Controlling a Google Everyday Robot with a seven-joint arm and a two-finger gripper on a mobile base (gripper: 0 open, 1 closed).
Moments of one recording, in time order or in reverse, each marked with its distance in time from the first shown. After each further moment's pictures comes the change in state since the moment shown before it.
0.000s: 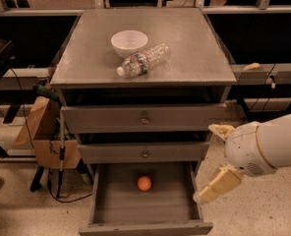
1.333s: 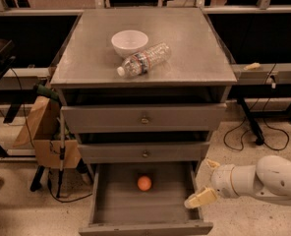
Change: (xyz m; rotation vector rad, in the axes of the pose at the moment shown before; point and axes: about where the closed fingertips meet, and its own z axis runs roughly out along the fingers) arm 0.163 -0.061 0.197 0.013 -0.147 0.233
